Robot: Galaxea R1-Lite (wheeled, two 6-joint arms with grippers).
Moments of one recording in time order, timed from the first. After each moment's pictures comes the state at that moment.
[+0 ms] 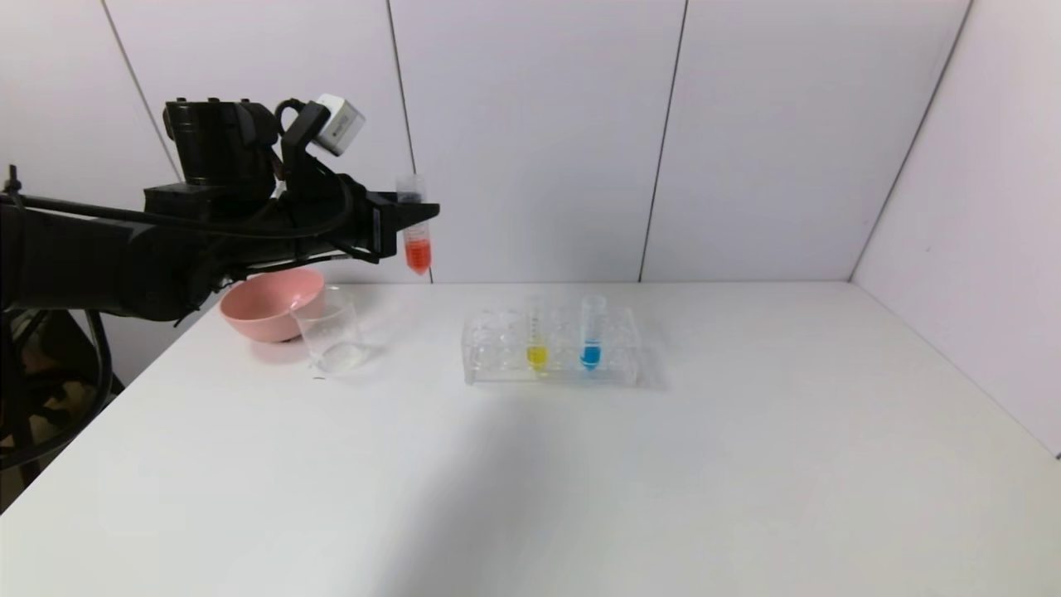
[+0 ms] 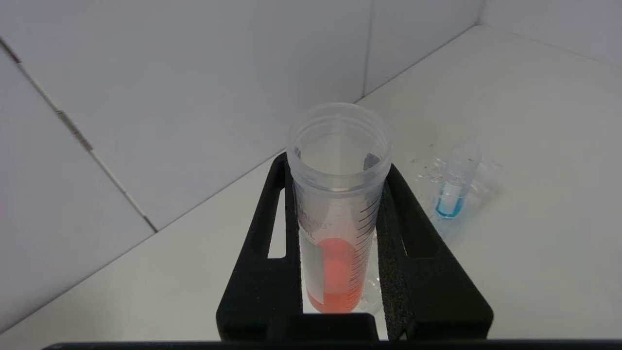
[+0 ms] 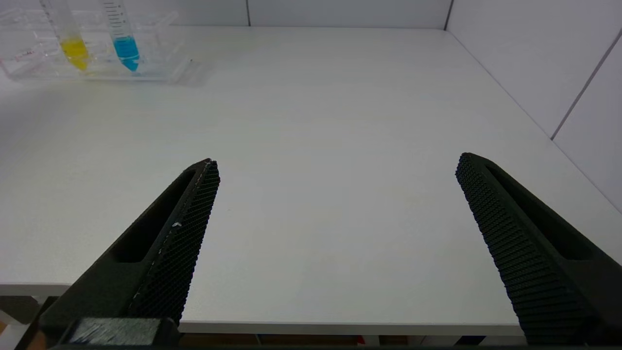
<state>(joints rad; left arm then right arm) -0.22 1.84 -1.28 -0.49 -0.50 0.11 0.00 0.00 0.00 0.01 0.00 0.00</state>
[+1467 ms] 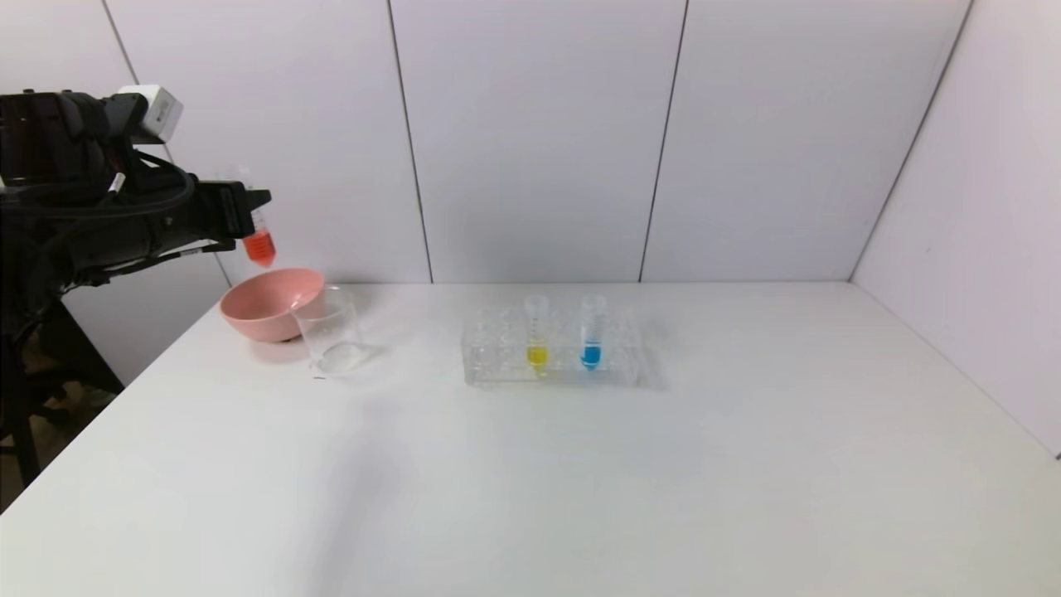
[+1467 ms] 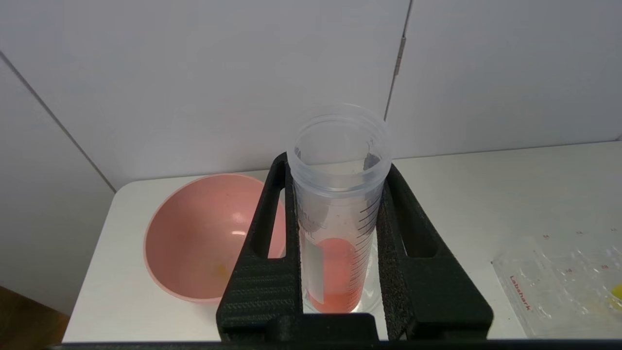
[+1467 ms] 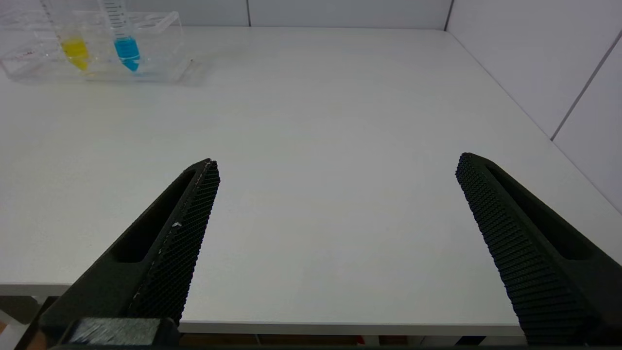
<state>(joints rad) 0.05 1.69 -1.14 -0.47 -0.17 0.00 0.00 0.00 0.00 0.01 0.00 0.00</state>
